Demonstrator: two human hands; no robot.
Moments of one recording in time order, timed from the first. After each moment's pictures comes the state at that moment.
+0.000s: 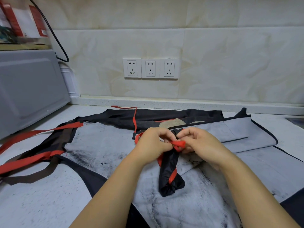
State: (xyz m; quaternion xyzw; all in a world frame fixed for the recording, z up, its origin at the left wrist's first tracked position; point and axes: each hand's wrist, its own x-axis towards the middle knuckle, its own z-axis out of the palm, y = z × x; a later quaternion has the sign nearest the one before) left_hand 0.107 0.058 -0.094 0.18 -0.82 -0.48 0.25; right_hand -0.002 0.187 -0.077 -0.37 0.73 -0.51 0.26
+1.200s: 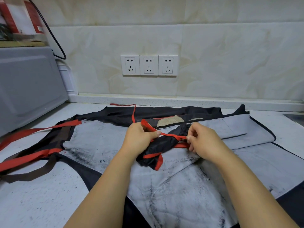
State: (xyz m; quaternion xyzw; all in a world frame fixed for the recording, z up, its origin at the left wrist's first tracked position) left_hand 0.112 0.035 -0.099 0.32 -0.77 -0.46 0.30; right_hand -0.016 0.191 -0.083 -0.38 0.86 -0.34 0.08
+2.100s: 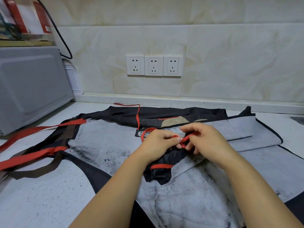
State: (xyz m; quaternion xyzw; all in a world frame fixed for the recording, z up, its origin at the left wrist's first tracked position) left_hand 0.101 0.053 -0.107 0.16 -0.82 -0.52 0.18; right_hand 0.001 0.188 -0.072 -0.40 0.77 -0.47 0.15
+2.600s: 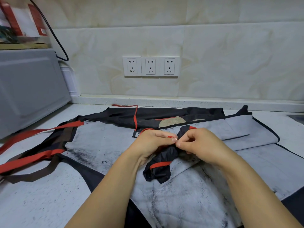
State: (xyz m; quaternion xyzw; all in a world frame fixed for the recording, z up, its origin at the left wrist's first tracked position) left_hand 0.103 0.050 -0.103 0.19 -0.66 -0.71 0.16; right_hand 0.008 0.192 -0.068 -0.41 0.82 -0.37 0.17
